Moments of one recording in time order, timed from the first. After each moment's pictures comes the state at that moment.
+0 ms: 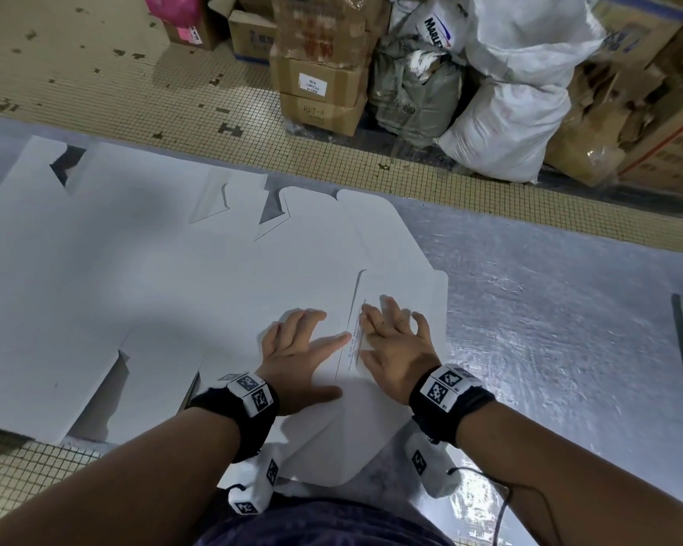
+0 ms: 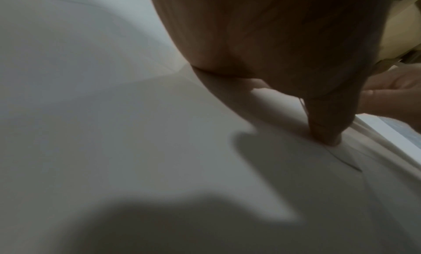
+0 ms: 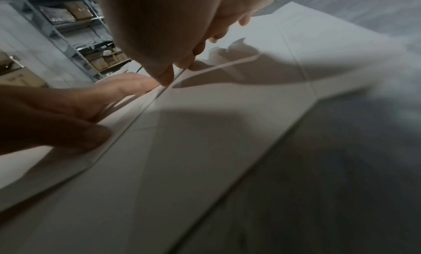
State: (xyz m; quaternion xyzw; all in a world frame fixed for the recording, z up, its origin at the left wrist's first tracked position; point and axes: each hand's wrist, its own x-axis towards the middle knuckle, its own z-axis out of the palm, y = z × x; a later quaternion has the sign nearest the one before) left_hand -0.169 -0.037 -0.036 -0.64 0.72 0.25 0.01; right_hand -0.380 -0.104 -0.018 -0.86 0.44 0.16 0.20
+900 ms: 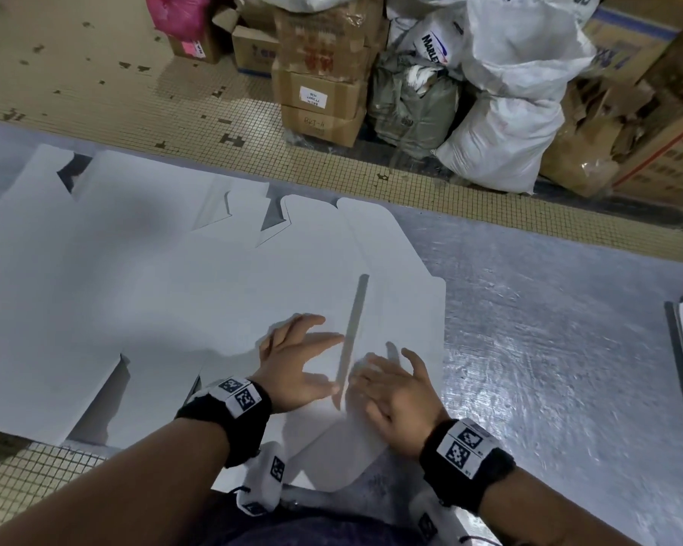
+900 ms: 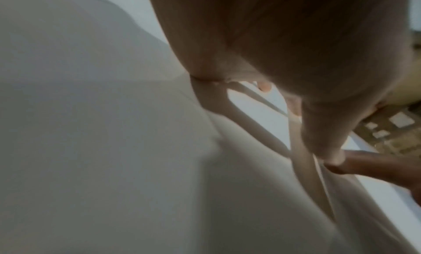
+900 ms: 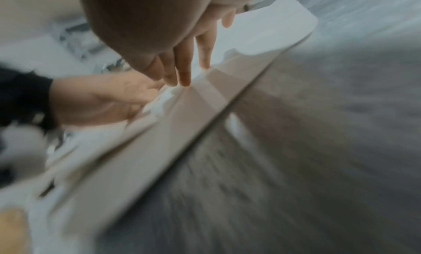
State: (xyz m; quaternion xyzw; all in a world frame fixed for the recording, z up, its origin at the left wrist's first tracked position) left_hand -0.159 -0.036 -0.034 -0.64 0.68 0.34 -0.10; right_hand -0.400 -0.047 -0.026 -0.92 0.35 -0.11 0.15
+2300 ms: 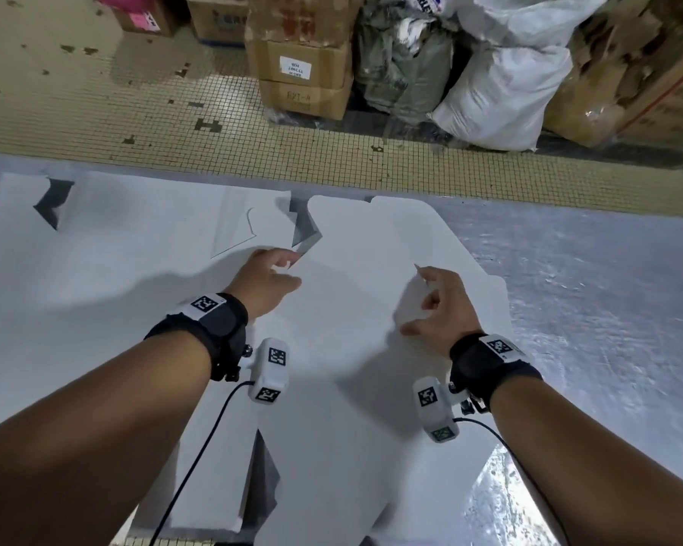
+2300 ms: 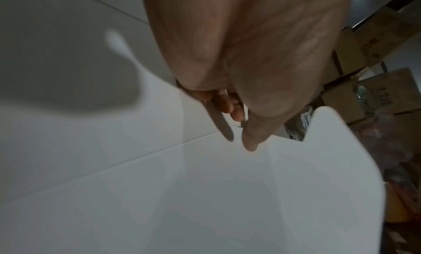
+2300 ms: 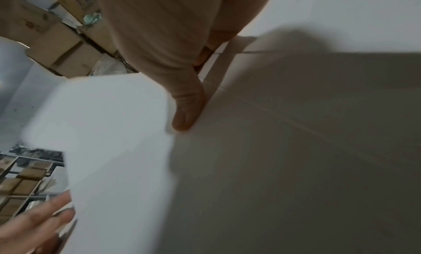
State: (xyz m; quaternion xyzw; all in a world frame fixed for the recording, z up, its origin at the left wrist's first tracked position) left_hand -0.017 -0.186 -0.011 -0.70 0.50 0.46 -0.21; right_hand -0.323 -0.176 -0.030 -0.61 0.66 -0.18 0.40
